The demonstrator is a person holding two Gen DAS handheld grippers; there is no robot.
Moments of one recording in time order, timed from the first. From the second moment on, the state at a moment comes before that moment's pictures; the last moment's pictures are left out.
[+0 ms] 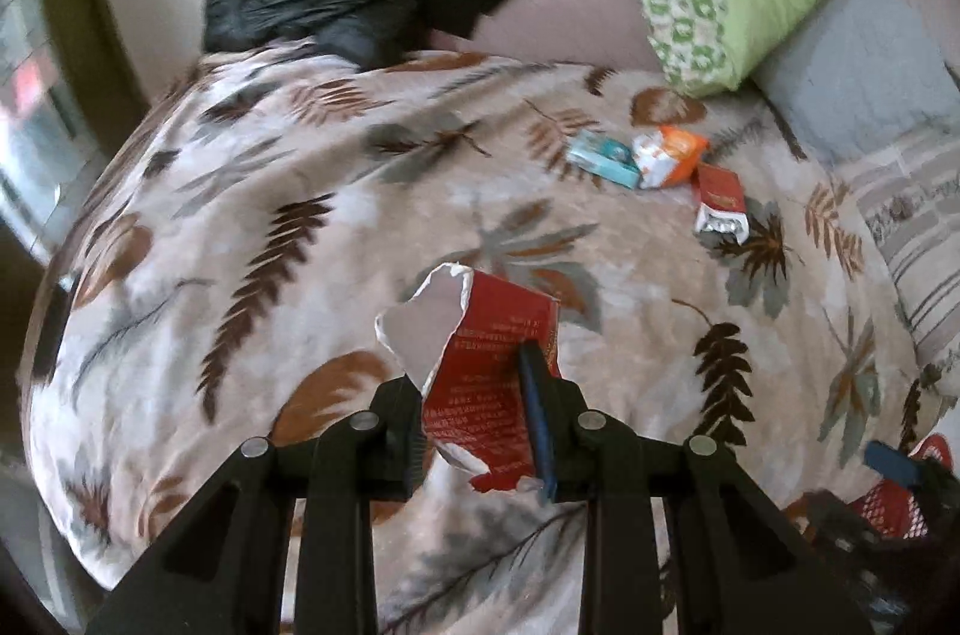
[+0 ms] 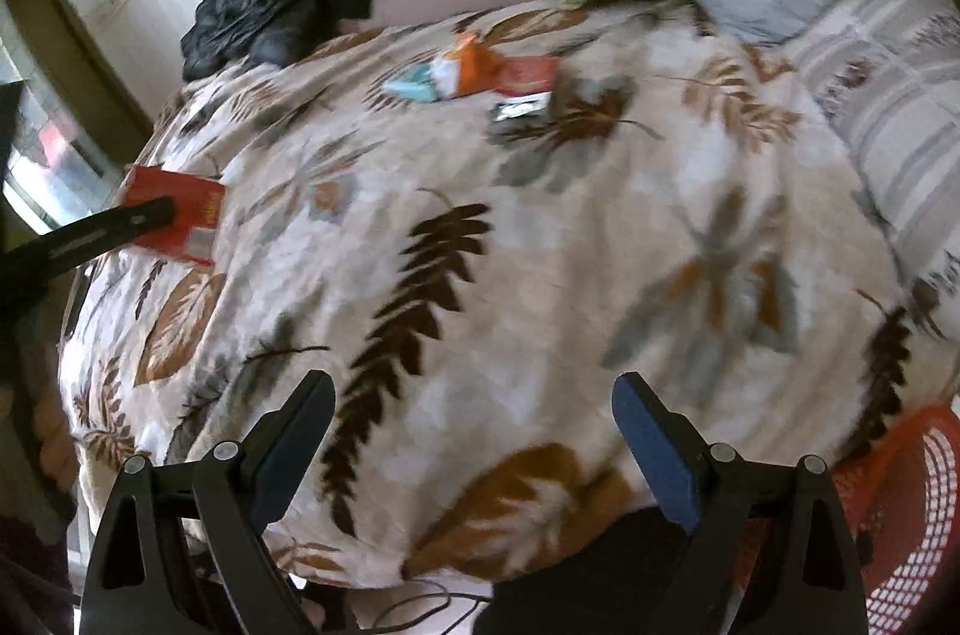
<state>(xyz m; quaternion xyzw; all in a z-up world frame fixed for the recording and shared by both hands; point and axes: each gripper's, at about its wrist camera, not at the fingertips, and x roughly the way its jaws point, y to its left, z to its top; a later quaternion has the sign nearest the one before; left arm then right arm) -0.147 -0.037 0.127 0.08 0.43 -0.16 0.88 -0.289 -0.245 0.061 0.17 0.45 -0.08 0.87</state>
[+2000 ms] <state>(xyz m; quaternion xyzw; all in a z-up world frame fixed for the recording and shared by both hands) -0.116 -0.051 0.078 0.09 0.44 -0.21 0.87 -0.082 -0.334 0.031 0.15 0.47 -0.14 0.86</state>
